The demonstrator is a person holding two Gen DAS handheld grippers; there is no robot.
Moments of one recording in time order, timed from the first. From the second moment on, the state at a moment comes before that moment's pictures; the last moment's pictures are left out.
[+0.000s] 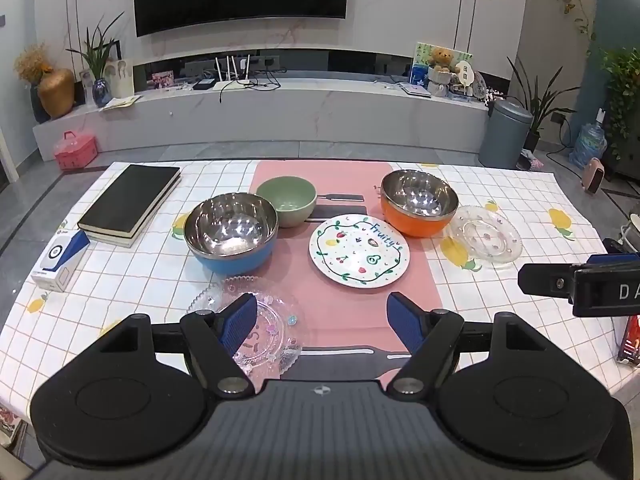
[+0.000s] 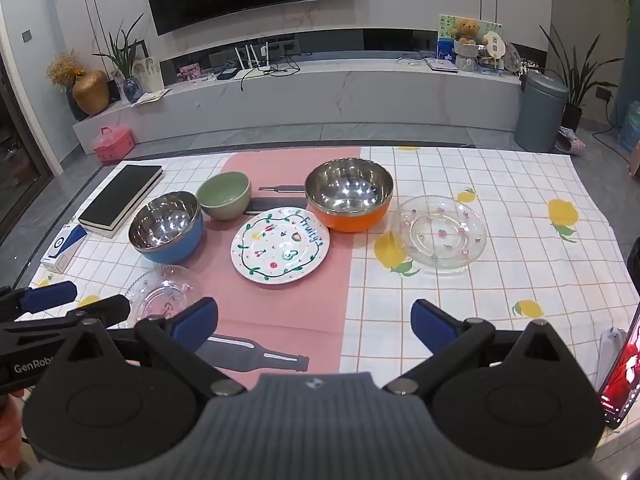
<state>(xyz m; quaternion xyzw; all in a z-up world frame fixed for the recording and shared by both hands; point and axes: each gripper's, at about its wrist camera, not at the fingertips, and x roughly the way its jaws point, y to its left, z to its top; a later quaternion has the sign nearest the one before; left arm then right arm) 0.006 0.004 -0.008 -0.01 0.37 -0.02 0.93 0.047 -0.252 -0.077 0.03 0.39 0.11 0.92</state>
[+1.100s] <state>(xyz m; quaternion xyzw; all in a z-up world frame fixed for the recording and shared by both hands) 0.008 0.001 -0.006 -0.01 0.38 -0.03 0.93 0.049 -0.250 -0.073 0.02 0.39 0.10 0.91</state>
